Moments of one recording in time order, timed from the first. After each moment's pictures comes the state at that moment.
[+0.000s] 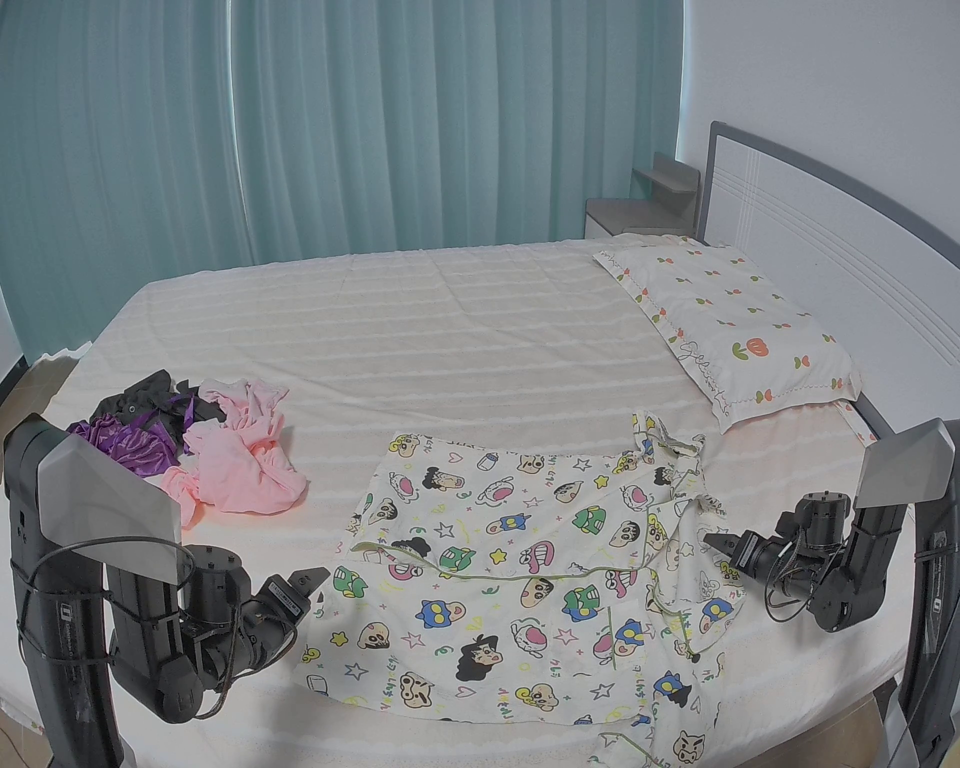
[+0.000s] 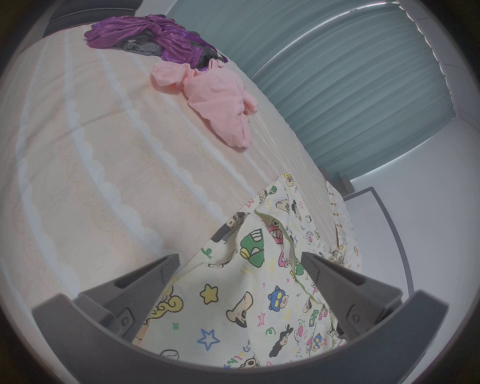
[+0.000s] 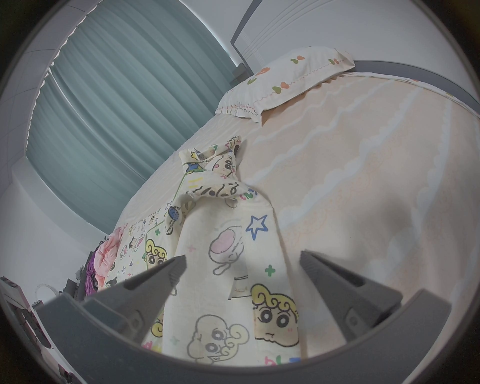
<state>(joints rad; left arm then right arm) -0.26 2.30 -0.15 -1.55 0.03 -1.04 -0.01 2.45 -0.51 -1.37 0.22 0.53</state>
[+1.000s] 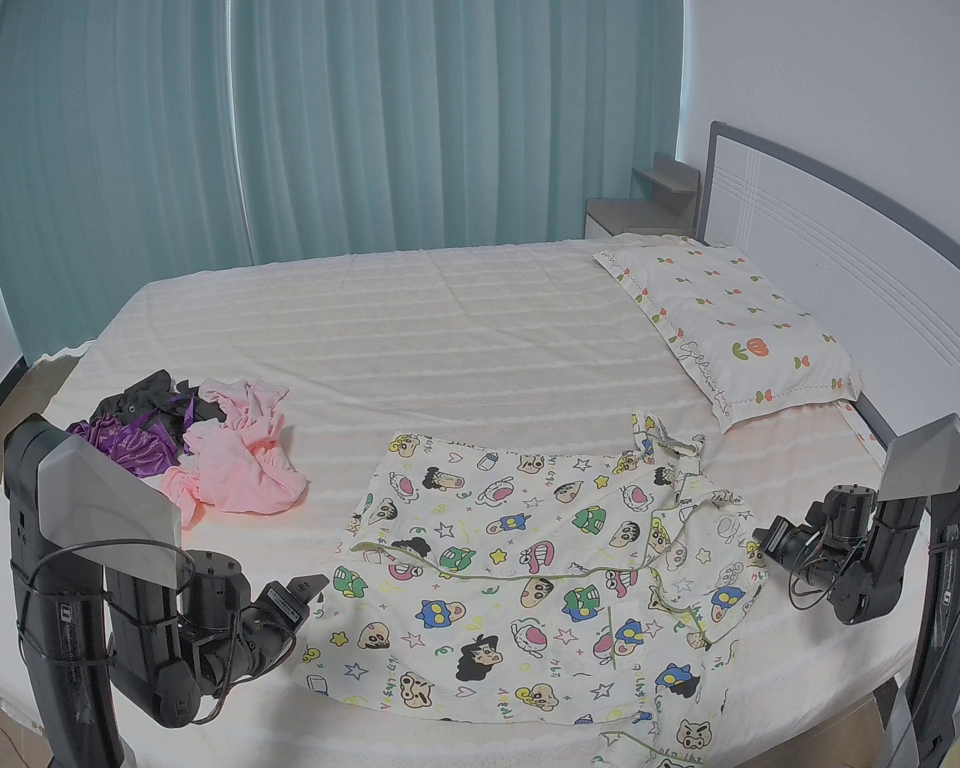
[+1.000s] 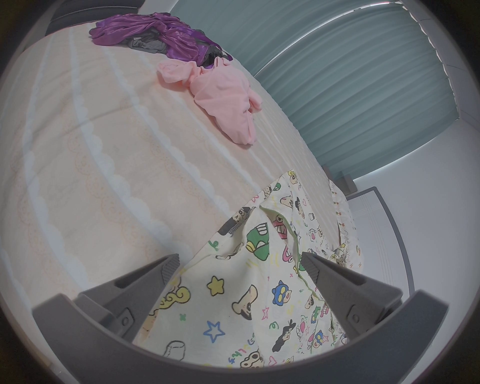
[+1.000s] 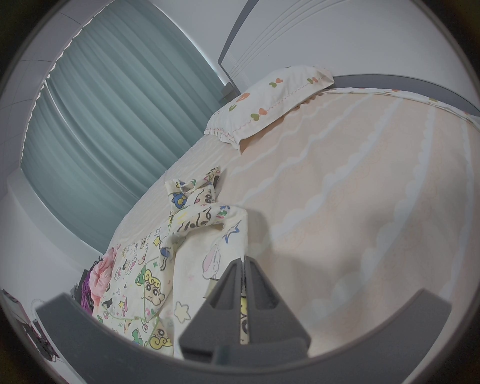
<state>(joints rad) -0.27 2.30 -0.12 -1.55 0.03 -1.06 -0.14 2.43 -0.50 -1.43 0.21 0.54</state>
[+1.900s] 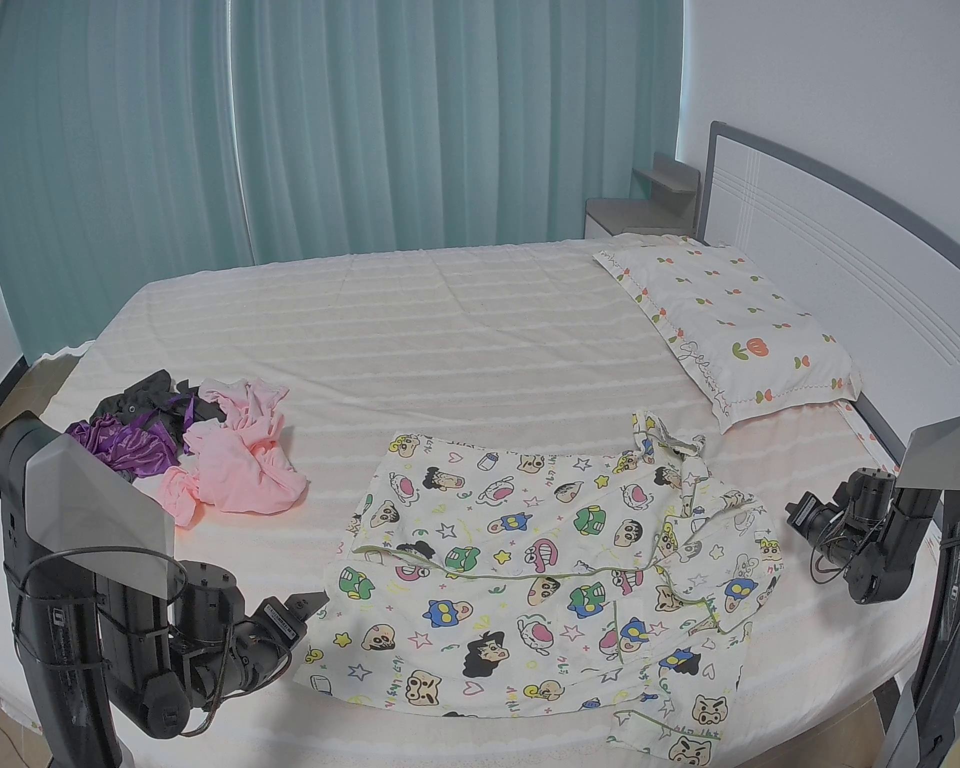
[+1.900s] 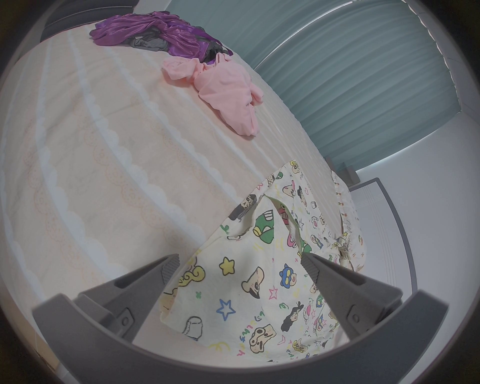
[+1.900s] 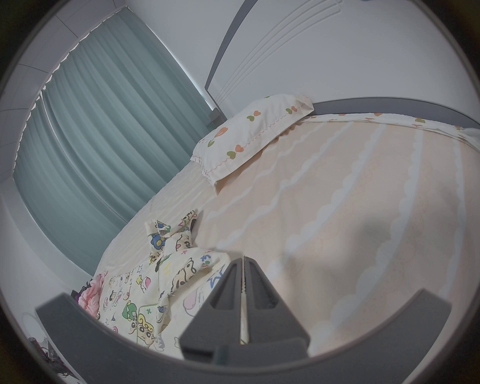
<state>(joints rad) -0.29 2.26 -0.05 -1.55 0.01 -1.05 -0.23 2.43 -0.61 -1.40 0.19 0.54</state>
